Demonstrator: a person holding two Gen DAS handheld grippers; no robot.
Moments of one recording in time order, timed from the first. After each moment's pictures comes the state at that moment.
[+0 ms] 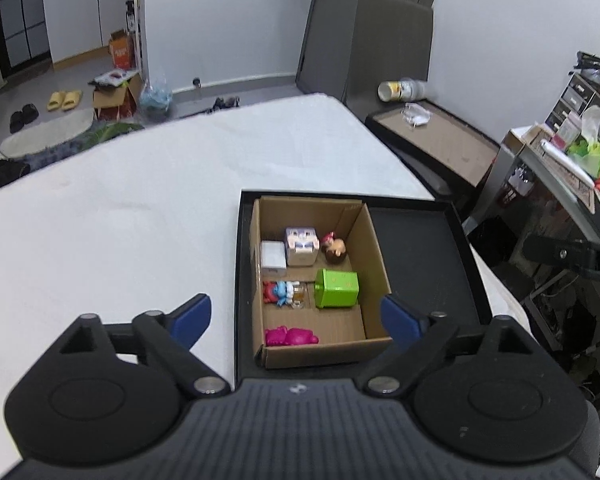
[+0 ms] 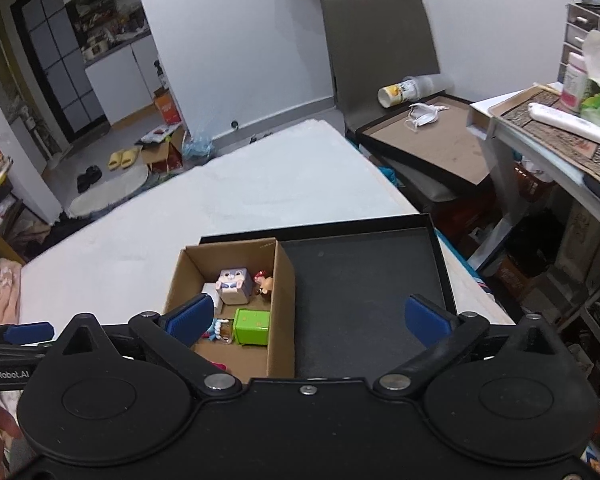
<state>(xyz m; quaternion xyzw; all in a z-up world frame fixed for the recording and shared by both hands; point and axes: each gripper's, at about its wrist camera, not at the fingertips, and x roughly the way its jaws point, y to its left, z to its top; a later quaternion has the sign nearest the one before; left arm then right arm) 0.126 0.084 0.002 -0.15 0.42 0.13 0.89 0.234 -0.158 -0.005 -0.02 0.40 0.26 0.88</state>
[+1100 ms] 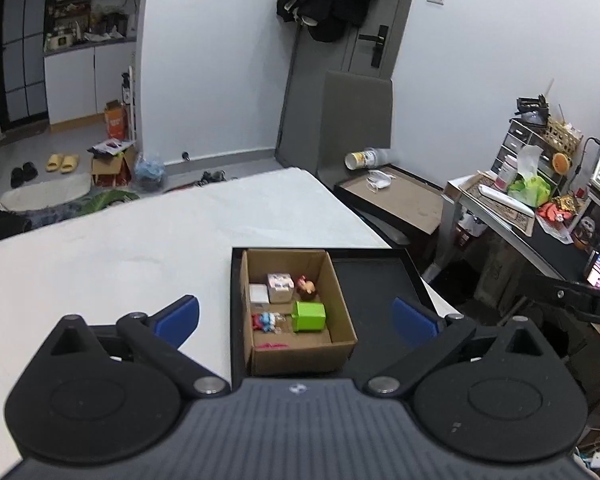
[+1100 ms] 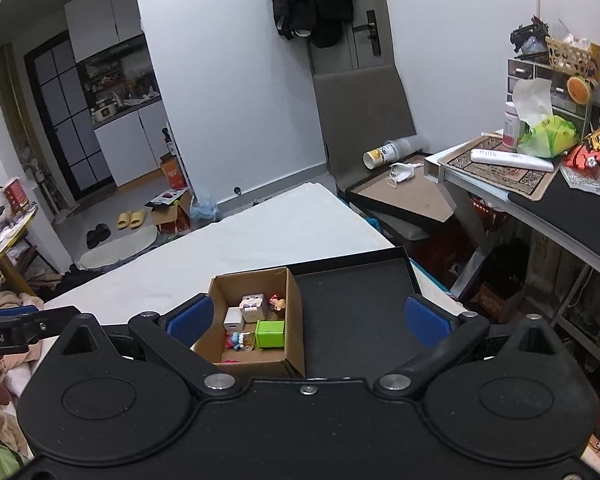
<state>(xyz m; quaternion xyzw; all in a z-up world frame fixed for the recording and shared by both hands) 0.021 0.047 0.064 -0.13 0.32 0.10 0.93 0.127 -0.221 0.043 0.02 0.31 0.25 0.92</state>
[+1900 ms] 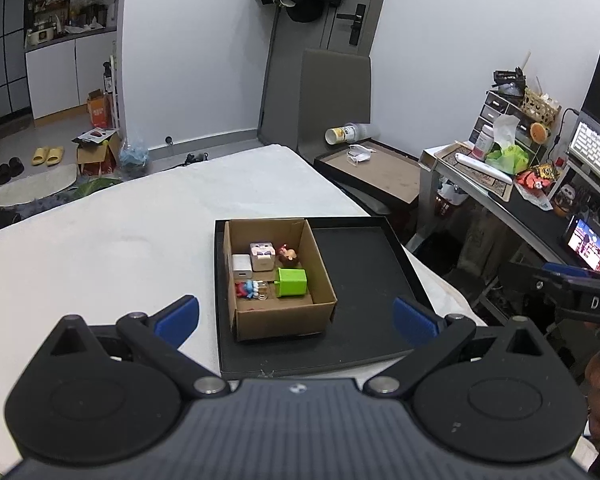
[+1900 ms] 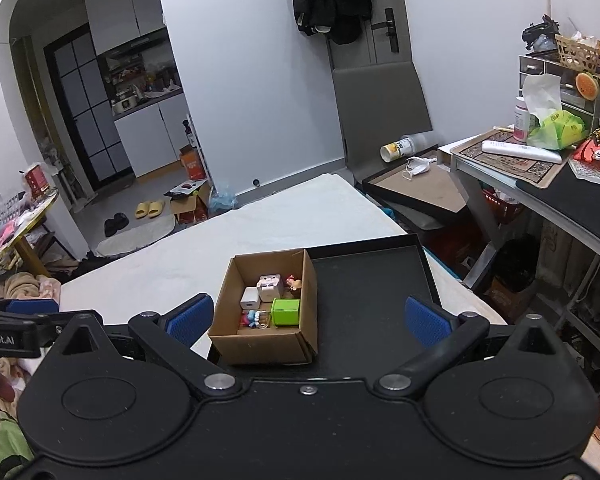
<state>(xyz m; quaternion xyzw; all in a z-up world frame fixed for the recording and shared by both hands) -0.003 0.028 0.063 -0.12 0.34 0.08 0.93 0.098 -0.230 0.034 0.01 0.31 0.27 0.91</state>
